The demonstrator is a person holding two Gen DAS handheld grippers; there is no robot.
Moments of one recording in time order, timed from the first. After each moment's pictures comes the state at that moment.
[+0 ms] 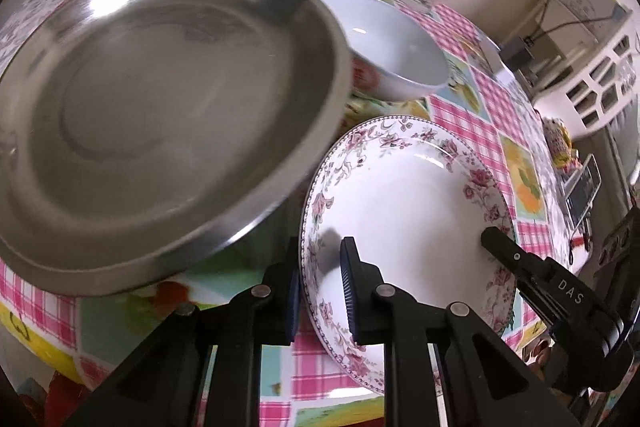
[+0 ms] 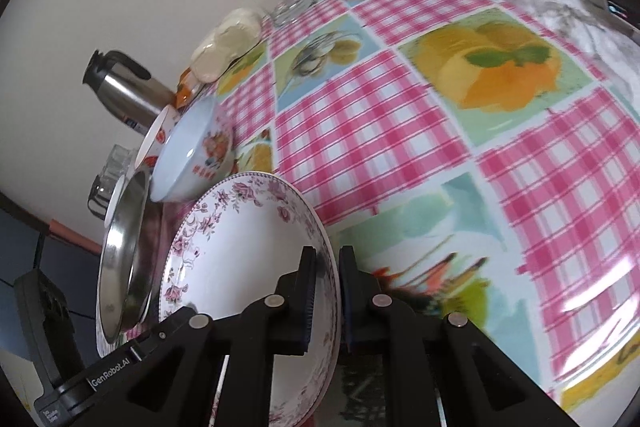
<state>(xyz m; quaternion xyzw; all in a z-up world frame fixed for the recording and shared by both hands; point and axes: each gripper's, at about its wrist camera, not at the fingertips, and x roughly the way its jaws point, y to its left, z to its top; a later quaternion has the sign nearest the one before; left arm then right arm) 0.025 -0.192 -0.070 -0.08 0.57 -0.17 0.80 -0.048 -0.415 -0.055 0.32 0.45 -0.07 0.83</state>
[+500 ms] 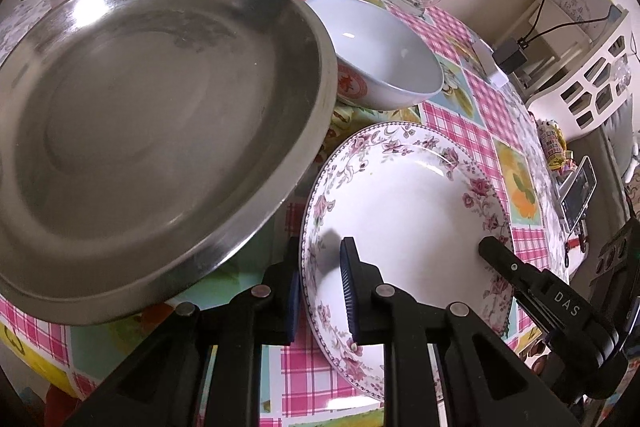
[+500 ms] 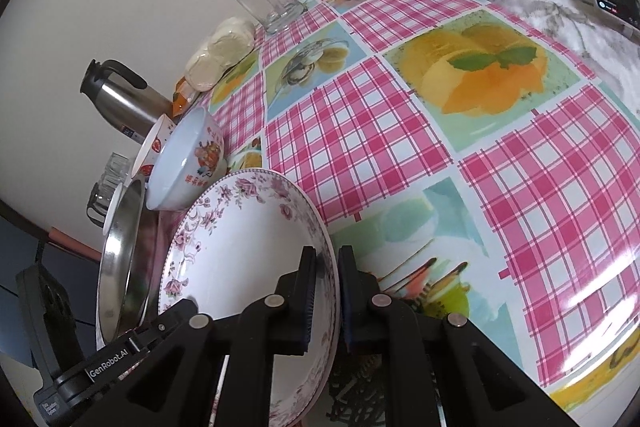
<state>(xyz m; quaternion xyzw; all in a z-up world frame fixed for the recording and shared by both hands) 0.026 -0.187 -0.068 -0.08 0.56 -0.17 0.80 -0.050 -0.416 -0.055 0.32 0.45 -0.08 0.83</state>
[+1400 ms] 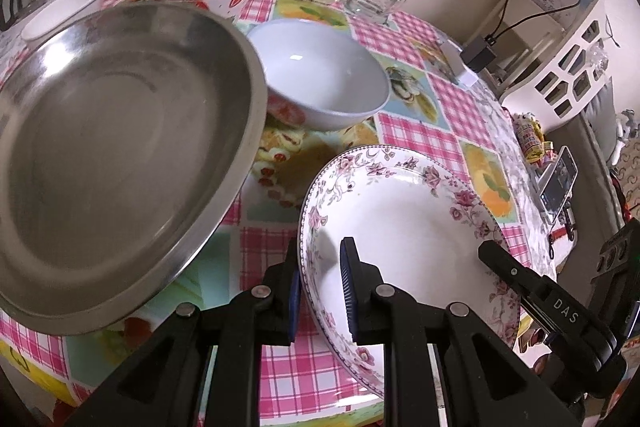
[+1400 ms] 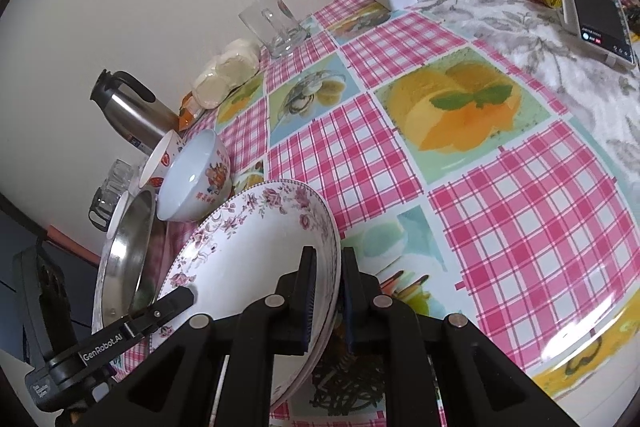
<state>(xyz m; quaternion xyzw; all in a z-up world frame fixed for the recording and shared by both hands) 0.027 -0.209 -0.044 -0.07 0.54 -0.22 0.81 -0.069 -0.429 -0.030 0.31 0.42 -0.08 0.85</state>
